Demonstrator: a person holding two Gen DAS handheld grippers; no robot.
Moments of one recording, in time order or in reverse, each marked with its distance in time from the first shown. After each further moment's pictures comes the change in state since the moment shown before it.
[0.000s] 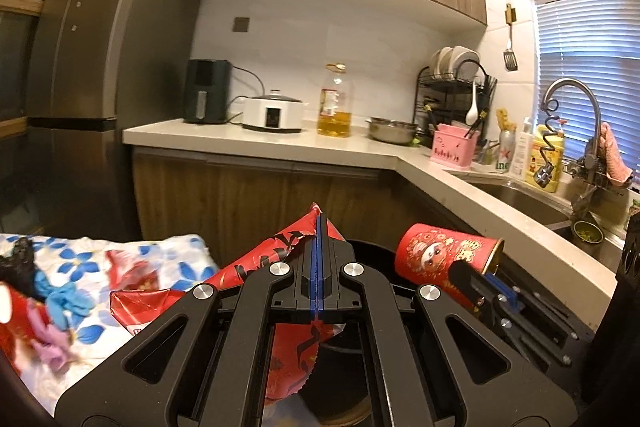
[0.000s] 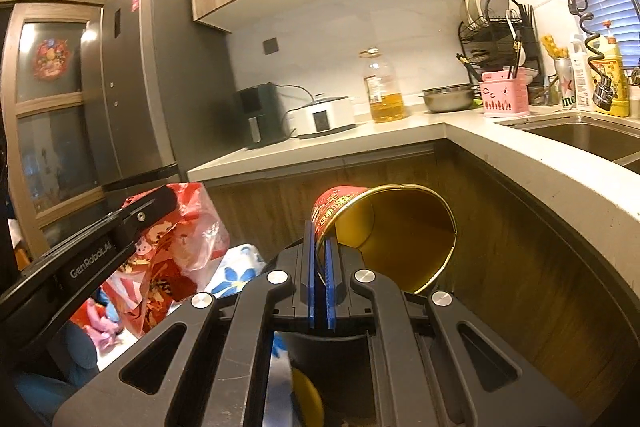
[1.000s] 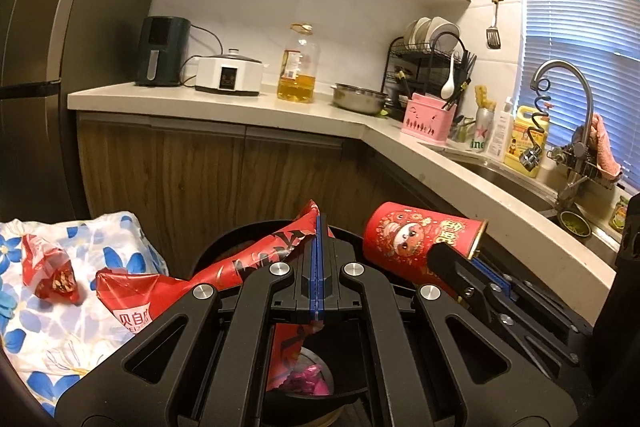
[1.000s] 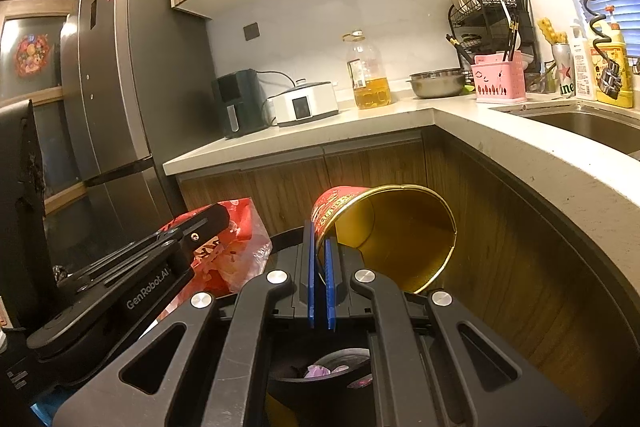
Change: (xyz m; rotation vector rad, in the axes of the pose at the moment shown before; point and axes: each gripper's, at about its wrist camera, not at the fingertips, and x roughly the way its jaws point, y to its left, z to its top) left arm 0.094 -0.011 -0.020 -0.030 0.114 -0.154; right arm 0.051 -0.028 0.007 0.009 0.048 -0.031
